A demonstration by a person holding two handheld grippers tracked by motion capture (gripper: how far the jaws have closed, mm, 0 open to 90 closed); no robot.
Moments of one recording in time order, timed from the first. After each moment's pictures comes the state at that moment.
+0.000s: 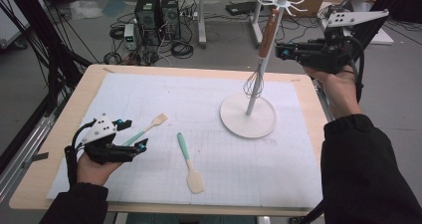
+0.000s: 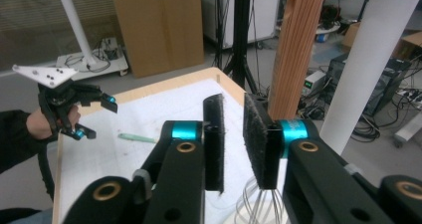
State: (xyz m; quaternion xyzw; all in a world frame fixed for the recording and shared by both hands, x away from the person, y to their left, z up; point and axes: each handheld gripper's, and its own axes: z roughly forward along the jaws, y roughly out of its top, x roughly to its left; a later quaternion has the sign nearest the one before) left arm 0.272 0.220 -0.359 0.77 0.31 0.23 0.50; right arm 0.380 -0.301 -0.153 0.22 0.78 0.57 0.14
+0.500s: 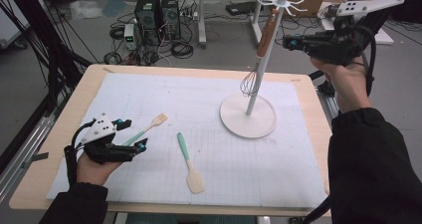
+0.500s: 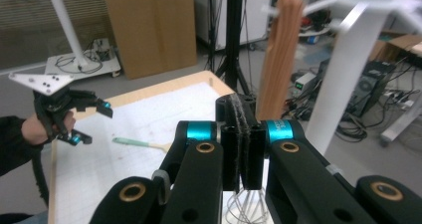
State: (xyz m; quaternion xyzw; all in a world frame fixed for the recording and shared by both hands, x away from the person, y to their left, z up) left arm 0.272 0.220 -0.359 0.77 0.31 0.24 0.50; right arm 0.377 -0.307 -0.130 0.22 0.78 0.57 0.15
